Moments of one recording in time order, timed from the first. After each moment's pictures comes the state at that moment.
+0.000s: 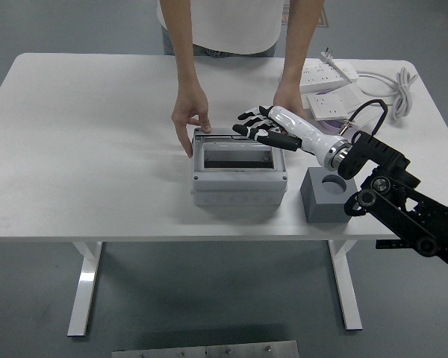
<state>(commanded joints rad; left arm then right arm) -0.26 0.37 -0.73 -0.43 0.83 0.28 0.43 0.60 -0.38 0.82 1.32 -1.45 0.05 -0.07</state>
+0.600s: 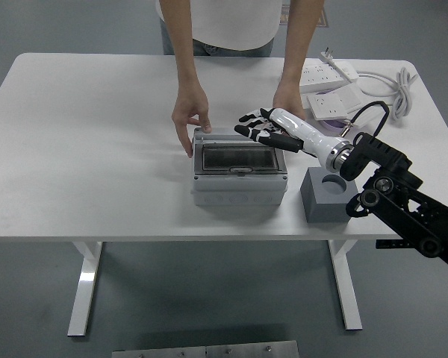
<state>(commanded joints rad) -0.25 0.37 -0.74 -0.43 0.83 0.28 0.44 0.59 -0.38 0.85 1.32 -1.46 0.07 -0.08</state>
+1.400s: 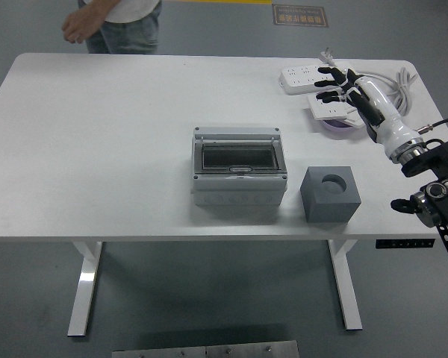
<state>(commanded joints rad) -0.25 0.35 -0.73 -0.43 0.81 0.26 0.44 0.34 -0.35 1.30 1.29 -1.21 0.02 0.19</state>
